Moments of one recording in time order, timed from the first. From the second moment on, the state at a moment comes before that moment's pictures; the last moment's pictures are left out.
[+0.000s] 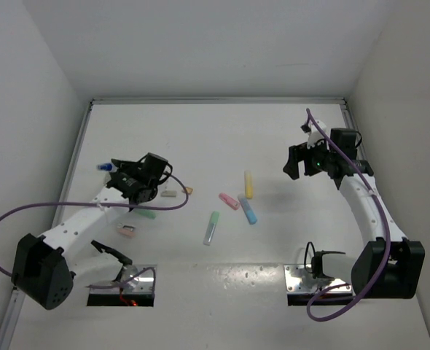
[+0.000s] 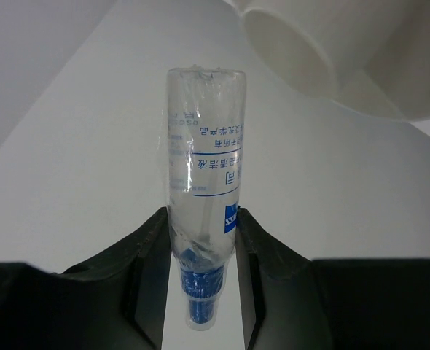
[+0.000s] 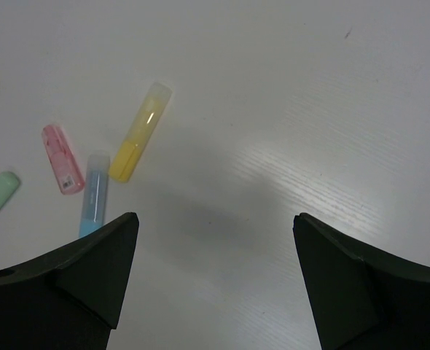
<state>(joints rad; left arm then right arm) -0.50 1.12 0.82 -0.61 -0.93 1.35 -0.05 1.20 0.89 -0.45 -0.44 -0.25</state>
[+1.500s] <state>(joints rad) -0.42 1.31 0.89 -0.88 -0.96 1.22 -0.05 1.21 0.89 -0.47 -0.50 -0.25</state>
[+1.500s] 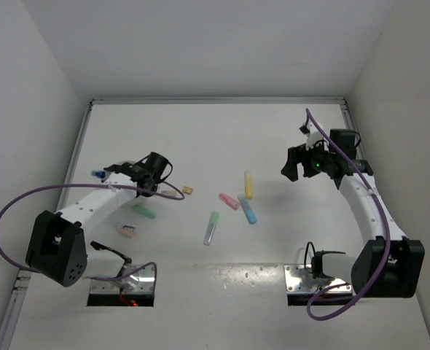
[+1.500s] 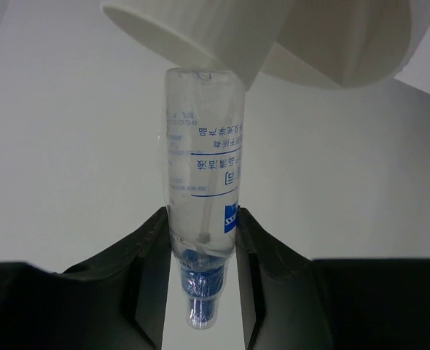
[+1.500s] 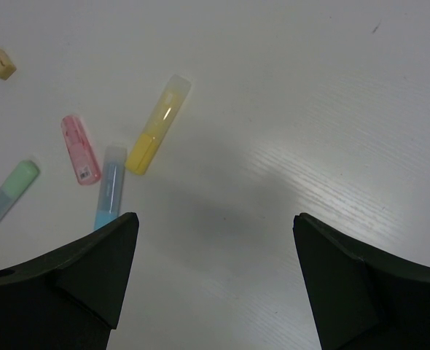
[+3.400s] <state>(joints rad) -0.74 1.40 0.91 -0.44 -0.57 -0.61 -0.05 1.41 0.94 -0.60 -0.62 -0.39</state>
